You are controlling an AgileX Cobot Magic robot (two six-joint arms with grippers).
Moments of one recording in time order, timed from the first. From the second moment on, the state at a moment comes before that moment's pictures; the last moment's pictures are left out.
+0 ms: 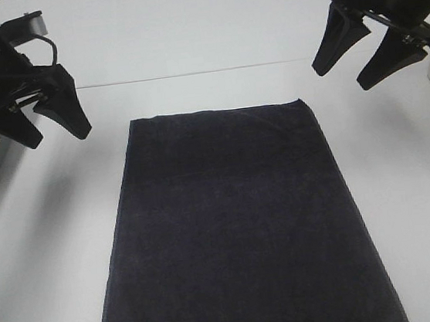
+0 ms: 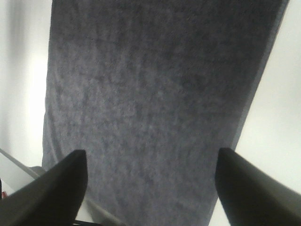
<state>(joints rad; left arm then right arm) -0.11 2.00 -1.56 -0.42 1.13 0.34 0.02 1.90 -1.53 0.52 1.22 -0.29</state>
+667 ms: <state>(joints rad) -0.08 2.37 -1.95 -0.53 1.09 0.41 -0.02 2.37 -2.07 0.54 1.21 -0.29</state>
